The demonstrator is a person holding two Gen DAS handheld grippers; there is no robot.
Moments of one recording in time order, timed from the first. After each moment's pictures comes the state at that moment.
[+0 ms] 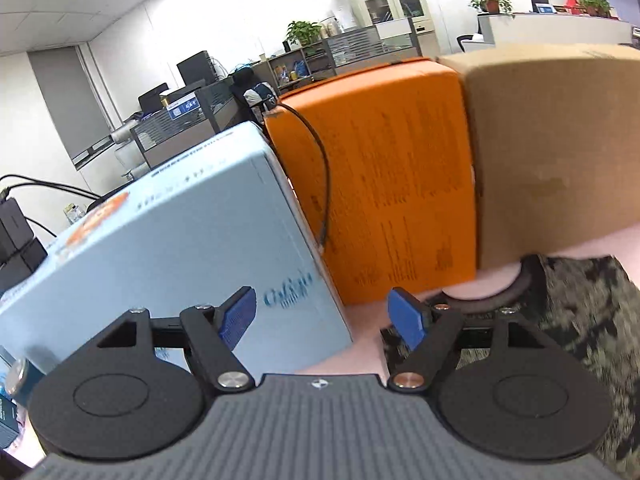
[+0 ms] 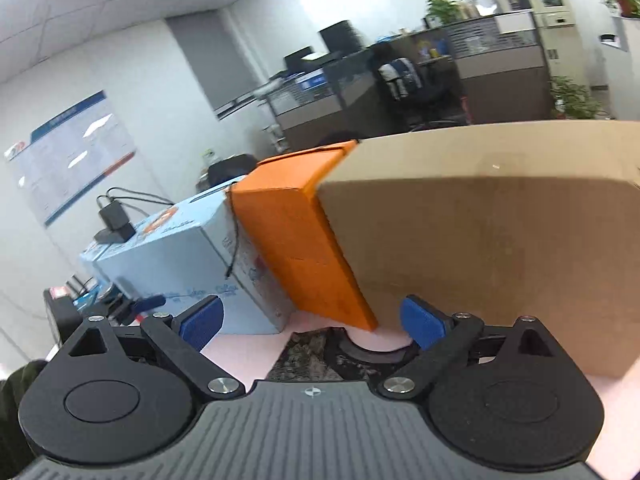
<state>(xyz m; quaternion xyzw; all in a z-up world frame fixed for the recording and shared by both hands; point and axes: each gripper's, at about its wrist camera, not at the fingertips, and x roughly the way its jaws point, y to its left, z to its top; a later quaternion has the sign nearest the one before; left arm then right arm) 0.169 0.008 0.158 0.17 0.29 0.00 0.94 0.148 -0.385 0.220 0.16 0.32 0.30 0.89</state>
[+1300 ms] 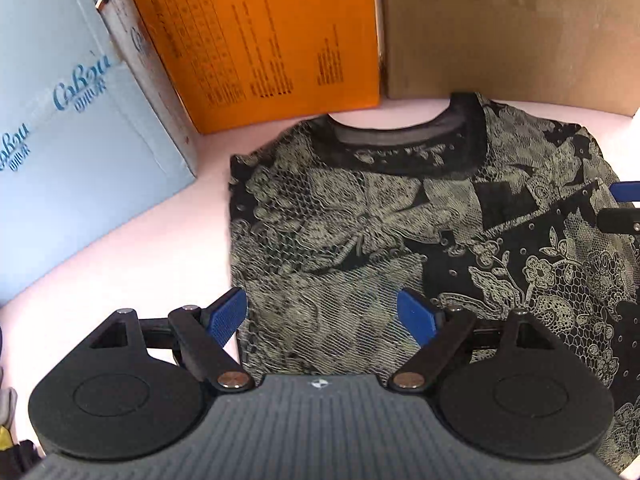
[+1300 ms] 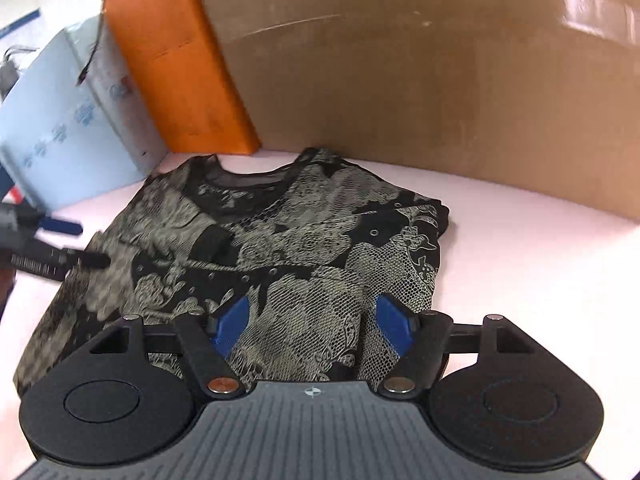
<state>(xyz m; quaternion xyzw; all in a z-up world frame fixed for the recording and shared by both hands) 0.180 -0.054 -0.006 0.12 0.47 -0.05 0.87 0.131 -0.376 -0.036 0.07 0.40 0.19 0.90</state>
